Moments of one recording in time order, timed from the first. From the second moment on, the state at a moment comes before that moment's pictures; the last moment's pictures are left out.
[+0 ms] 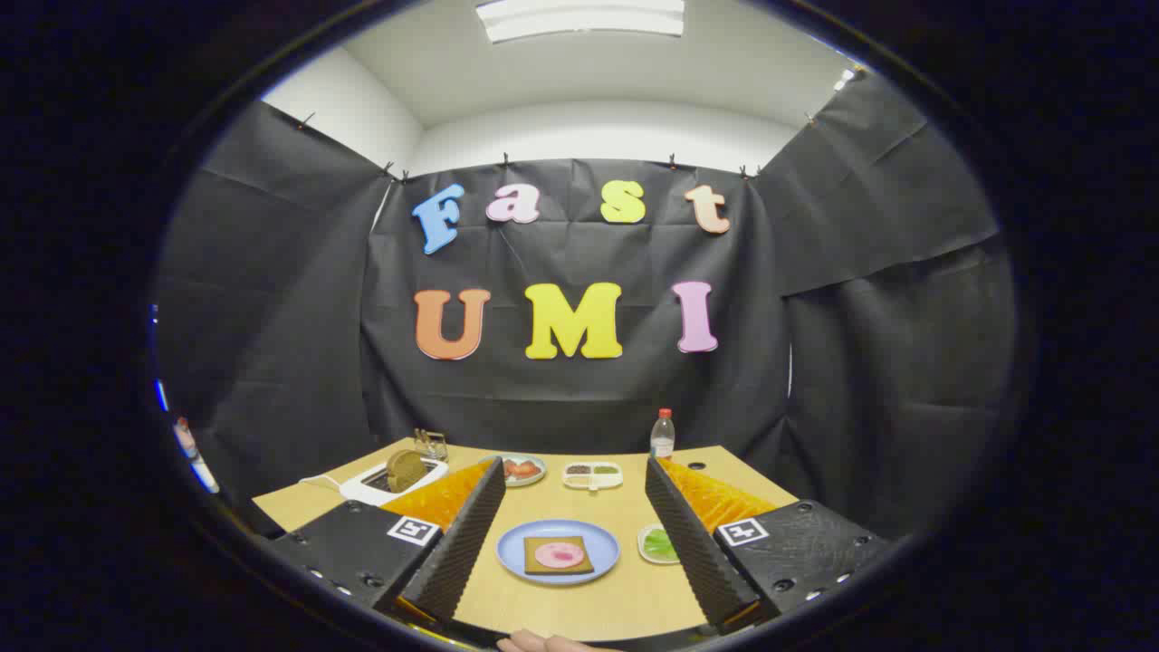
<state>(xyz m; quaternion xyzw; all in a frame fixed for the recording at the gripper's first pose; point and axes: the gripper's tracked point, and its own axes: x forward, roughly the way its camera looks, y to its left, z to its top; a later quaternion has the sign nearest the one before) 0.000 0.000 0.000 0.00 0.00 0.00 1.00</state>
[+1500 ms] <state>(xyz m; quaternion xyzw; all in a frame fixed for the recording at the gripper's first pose) 0.114 -0.116 -0.103 -0.02 0.10 -0.05 0.99</state>
